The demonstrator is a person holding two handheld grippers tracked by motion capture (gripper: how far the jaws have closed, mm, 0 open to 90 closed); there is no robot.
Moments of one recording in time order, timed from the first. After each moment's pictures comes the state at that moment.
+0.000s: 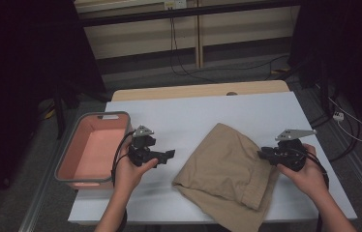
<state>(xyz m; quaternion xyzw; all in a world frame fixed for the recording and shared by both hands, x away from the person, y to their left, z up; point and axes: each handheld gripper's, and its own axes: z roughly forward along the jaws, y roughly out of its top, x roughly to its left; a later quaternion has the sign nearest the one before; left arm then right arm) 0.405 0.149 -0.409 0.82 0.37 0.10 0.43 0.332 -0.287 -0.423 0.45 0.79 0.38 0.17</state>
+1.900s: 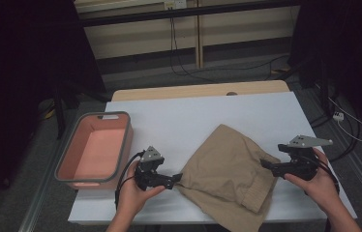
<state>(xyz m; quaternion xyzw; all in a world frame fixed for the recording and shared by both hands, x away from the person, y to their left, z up) 0.350 0.134 -0.436 0.85 0.32 0.08 0.42 0.309 -0.302 -0.425 0.46 0.76 0.42 0.20</state>
